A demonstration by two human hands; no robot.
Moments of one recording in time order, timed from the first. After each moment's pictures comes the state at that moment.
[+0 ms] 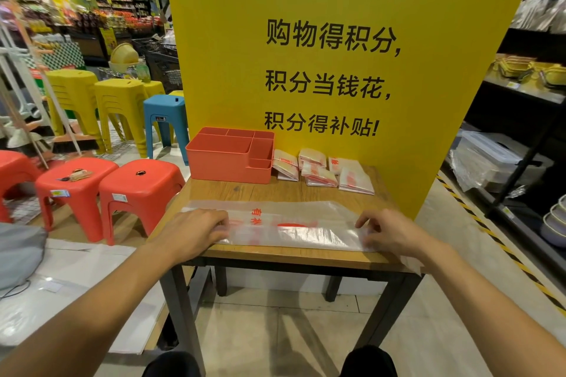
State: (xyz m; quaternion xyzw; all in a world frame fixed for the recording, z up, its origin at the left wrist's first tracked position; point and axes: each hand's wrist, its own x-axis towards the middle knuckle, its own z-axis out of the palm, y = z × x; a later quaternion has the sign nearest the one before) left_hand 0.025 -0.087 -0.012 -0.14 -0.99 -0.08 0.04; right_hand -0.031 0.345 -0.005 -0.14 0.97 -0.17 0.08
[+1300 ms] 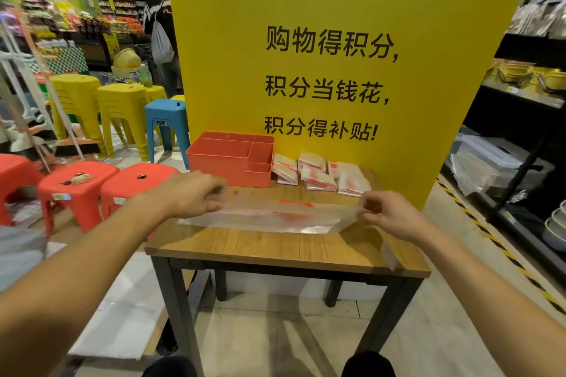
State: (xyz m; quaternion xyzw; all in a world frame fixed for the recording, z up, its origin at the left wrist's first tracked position) left_hand -0.008 -0.098 0.063 -0.17 -0.99 0.01 0.00; right_hand -0.040 0.342 0.025 -0.21 0.95 -0.23 -0.05
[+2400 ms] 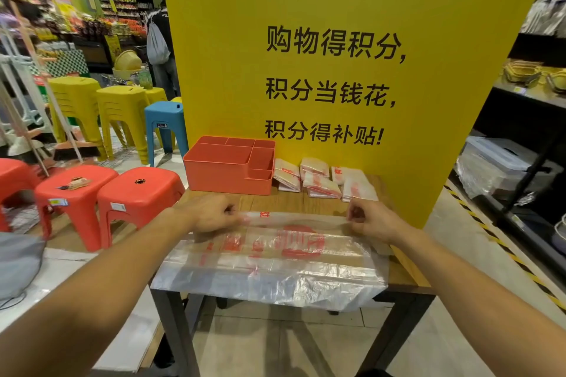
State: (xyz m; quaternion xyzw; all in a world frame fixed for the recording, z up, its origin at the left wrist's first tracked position) left_hand -0.073 -0.084 0.005 -0.11 -0.99 -0.09 -0.08; right_hand -0.113 0.329 -0.019 -0.19 0.96 -0.21 0.03
